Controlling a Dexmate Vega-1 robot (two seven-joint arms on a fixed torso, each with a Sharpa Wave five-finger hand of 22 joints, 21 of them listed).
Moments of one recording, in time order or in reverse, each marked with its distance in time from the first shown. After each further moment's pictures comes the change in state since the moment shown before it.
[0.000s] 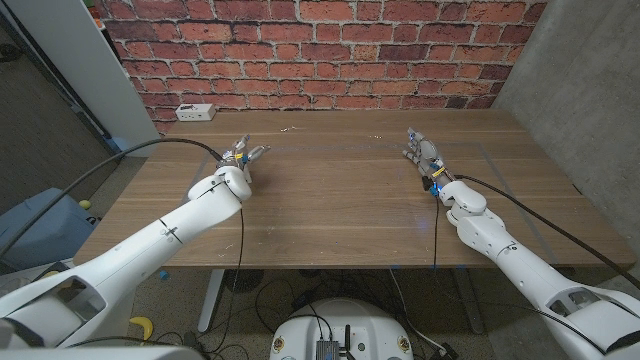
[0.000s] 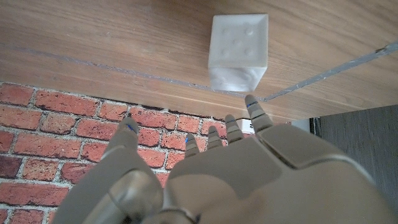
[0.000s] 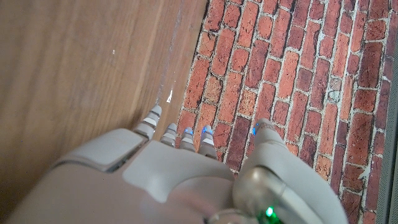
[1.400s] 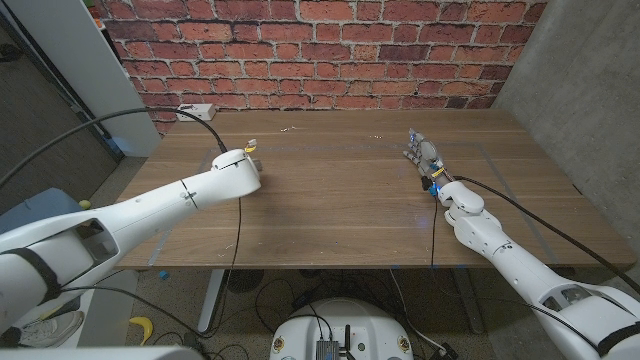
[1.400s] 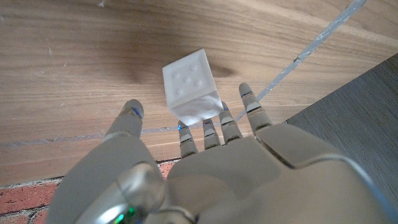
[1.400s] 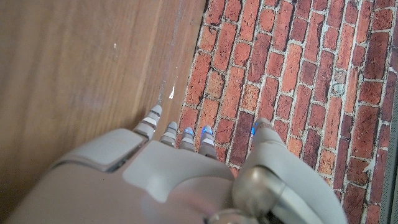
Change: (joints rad) left arm -0.365 0.043 0.392 0.052 -0.051 0.415 -0.202; left_hand 0.239 0.014 0.056 -0.044 0.000 0.237 0.017 0.035 0.005 0.179 -0.019 0.041 0.012 0.224 -0.045 0.015 0.005 0.170 0.005 0.037 0.001; right arm 0.019 0.029 0.003 0.054 0.004 0.026 -0.004; right_hand 0.005 0.005 0.003 0.004 -0.008 0.000 0.000 0.000 0.000 0.007 -0.003 0.000 0.000 0.033 -0.007 0.012 0.009 0.009 0.002 0.000 0.000
